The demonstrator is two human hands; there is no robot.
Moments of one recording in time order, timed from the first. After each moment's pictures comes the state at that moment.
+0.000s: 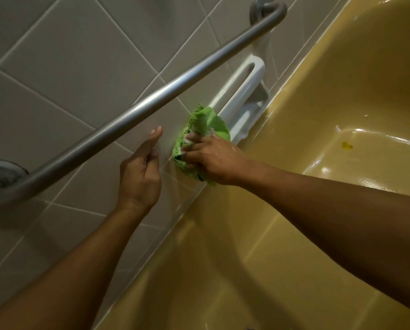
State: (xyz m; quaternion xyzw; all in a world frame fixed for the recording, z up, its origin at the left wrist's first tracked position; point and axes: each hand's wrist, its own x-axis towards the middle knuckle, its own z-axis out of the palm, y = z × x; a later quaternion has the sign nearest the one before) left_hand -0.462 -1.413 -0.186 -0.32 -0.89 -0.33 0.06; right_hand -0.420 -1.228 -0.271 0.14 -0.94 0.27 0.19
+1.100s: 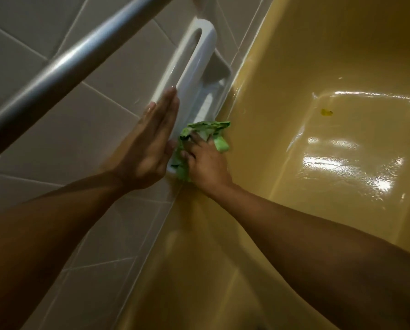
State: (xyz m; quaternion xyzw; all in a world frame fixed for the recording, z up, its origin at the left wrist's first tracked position) left_hand -0.546 -1.311 -0.247 -0.70 -0.71 0.05 0.02; right_hand -0.462 -1.240 -0.394 -0.25 -0.78 0.53 0.21
